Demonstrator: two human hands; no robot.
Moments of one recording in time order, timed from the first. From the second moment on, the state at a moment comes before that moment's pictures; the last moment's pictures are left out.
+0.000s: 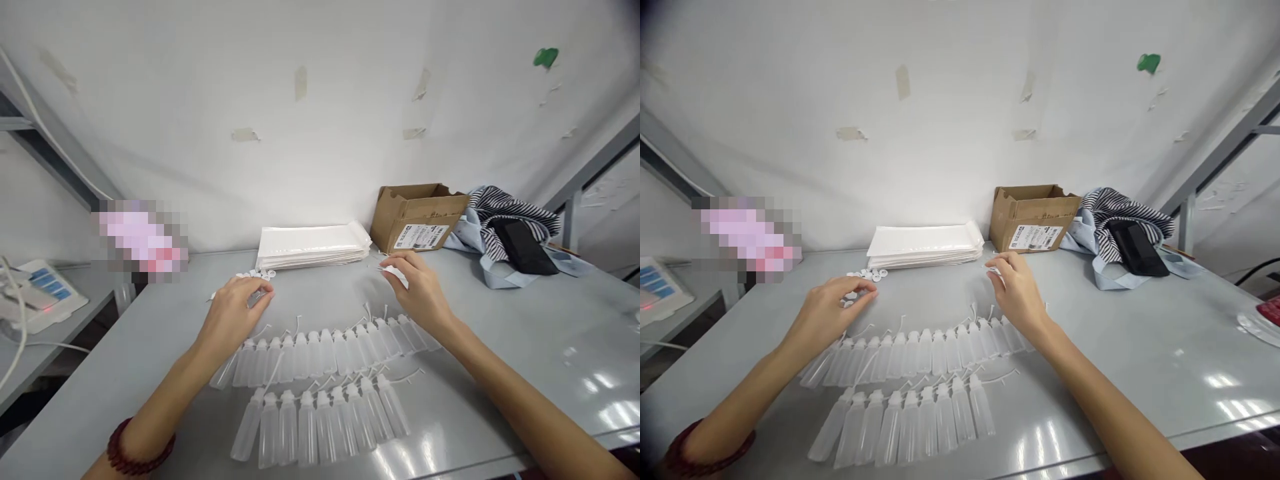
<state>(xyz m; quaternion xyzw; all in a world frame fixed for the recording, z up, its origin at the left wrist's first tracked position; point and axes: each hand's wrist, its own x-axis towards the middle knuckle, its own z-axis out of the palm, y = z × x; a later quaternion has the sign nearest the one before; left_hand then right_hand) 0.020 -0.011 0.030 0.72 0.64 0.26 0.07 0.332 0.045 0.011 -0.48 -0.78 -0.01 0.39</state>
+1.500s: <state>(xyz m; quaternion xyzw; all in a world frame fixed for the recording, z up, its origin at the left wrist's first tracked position) 0.055 -0.044 0.051 0.62 0.59 0.33 0.41 0.334 -0.083 0.055 -0.35 -0.88 0.18 0.26</state>
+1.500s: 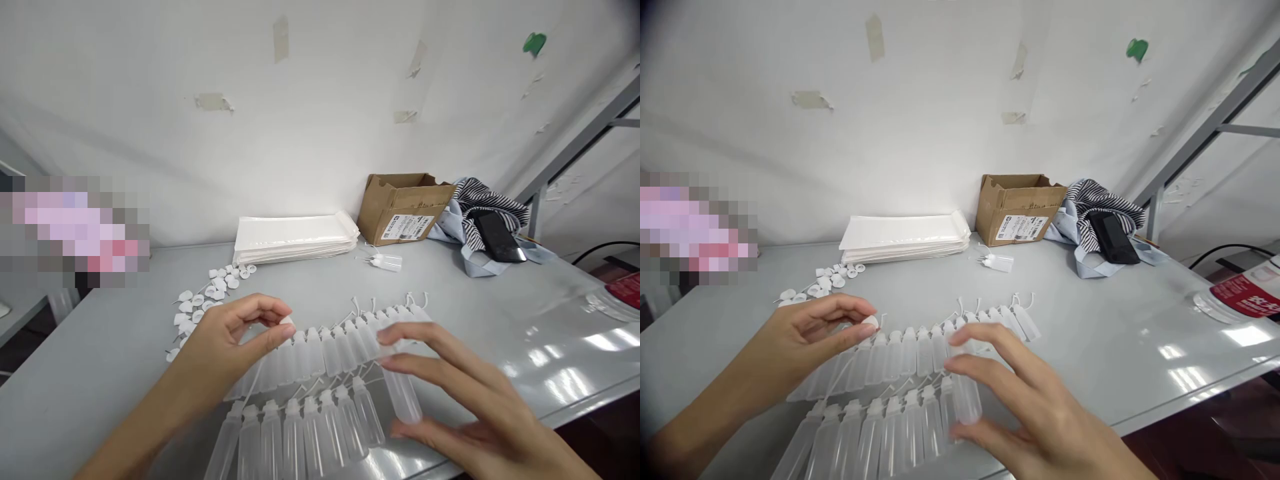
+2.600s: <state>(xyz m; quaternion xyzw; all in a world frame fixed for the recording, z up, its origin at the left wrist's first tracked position) 0.079 -0.053 0.047 0.45 0.50 0.44 0.59 0.273 -0.019 0.026 -0.16 -0.43 0.81 0.36</state>
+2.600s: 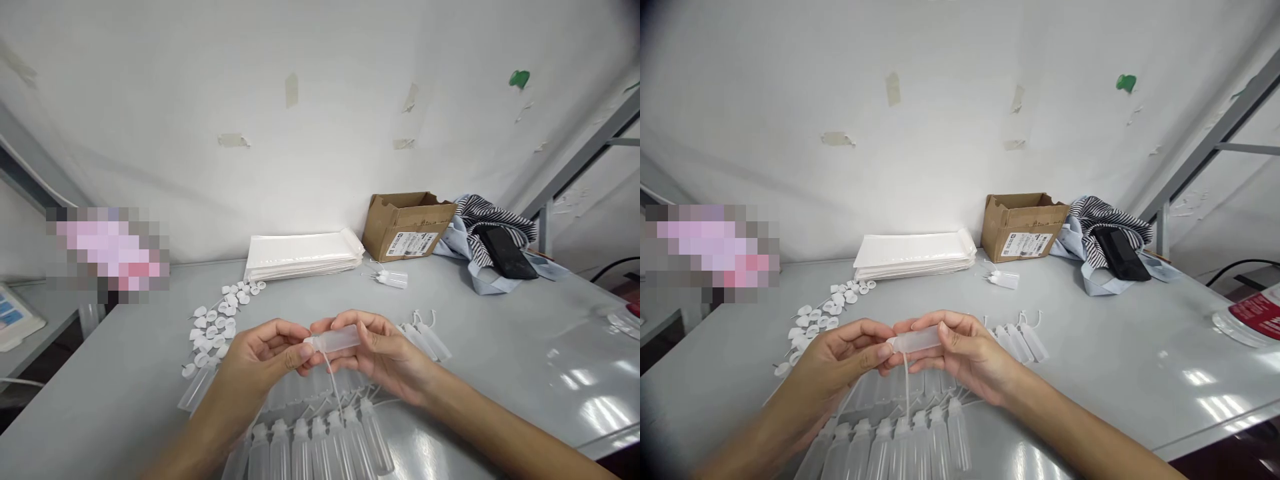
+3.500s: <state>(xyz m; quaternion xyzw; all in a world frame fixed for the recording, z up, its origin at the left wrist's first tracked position) 0.078 -0.060 0.053 0.61 0.53 0.41 0.41 0.272 -0.028 0.028 -0.29 -0.49 0.78 0.24</state>
